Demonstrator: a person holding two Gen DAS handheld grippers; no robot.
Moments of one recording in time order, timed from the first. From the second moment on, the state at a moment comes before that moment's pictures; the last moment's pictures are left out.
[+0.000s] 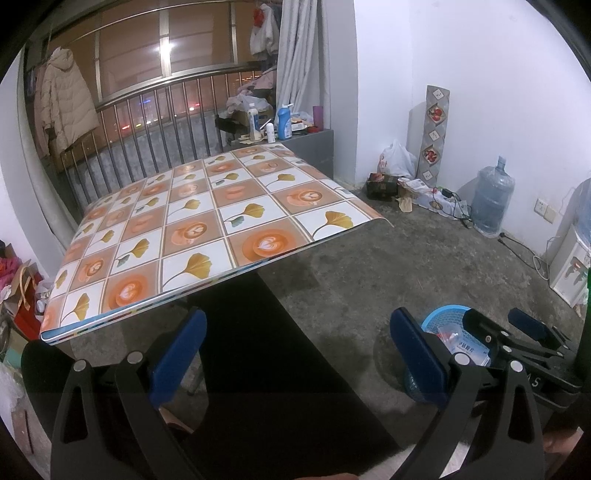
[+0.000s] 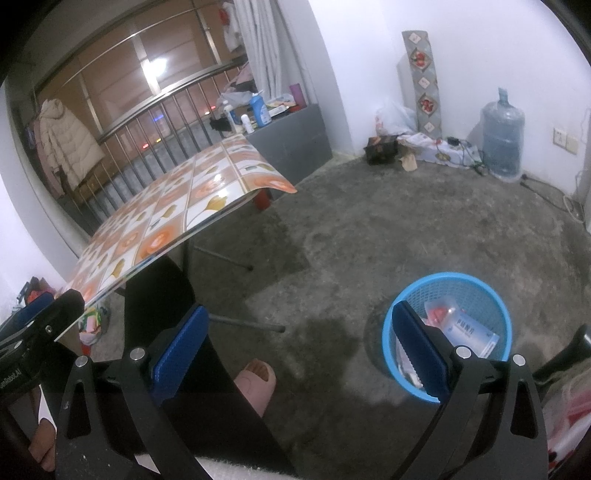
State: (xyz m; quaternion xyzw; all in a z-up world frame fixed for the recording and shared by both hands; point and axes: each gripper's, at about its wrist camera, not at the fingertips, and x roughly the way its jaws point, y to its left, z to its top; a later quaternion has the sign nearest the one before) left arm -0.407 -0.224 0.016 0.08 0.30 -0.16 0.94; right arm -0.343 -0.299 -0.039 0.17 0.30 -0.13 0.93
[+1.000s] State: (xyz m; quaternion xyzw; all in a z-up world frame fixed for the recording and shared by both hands) left arm -0.409 -0.223 0.017 0.07 0.30 -0.16 0.94; right arm -0.343 -0.299 -0.039 0.17 0.30 -0.13 0.93
